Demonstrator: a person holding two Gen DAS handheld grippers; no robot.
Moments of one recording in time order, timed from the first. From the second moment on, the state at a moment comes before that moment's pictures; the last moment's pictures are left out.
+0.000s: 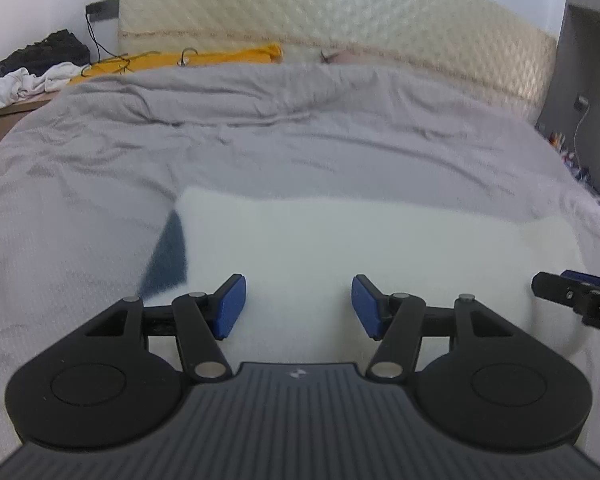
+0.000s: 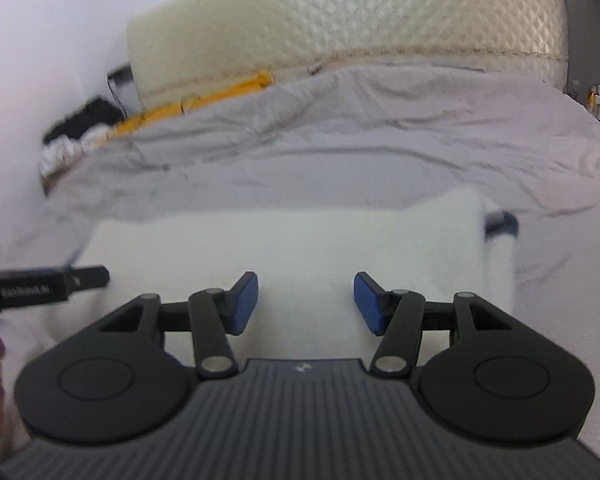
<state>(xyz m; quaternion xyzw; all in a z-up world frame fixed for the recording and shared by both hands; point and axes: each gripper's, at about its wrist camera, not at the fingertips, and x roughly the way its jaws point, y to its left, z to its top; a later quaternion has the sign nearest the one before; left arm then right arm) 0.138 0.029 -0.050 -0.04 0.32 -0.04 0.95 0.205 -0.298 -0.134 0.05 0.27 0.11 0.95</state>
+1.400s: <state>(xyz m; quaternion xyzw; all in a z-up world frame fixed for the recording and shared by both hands) 0.125 0.131 -0.152 -0.59 0.36 0.01 0.72 0.218 -0.307 -0.153 0.13 0.27 0.09 0.95</state>
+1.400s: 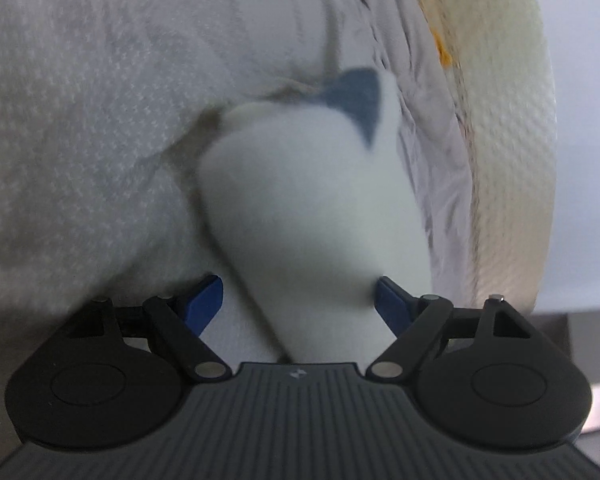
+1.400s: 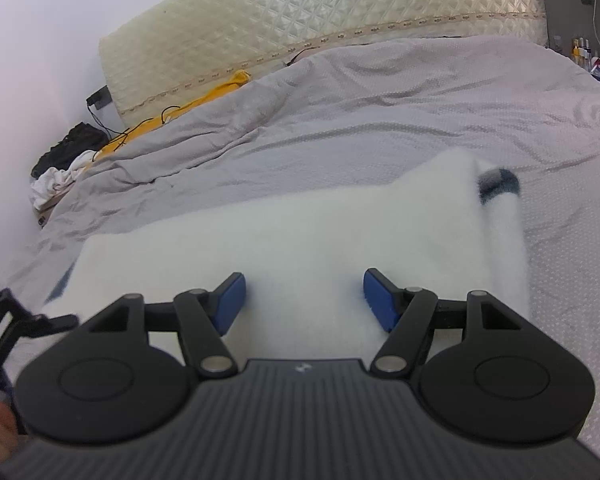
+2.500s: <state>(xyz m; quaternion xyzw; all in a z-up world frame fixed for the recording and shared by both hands) 0.130 0.131 -0.121 -0.52 0.33 0.01 0.79 0.219 -0.361 -0.235 0.58 0.33 0.10 0.74</state>
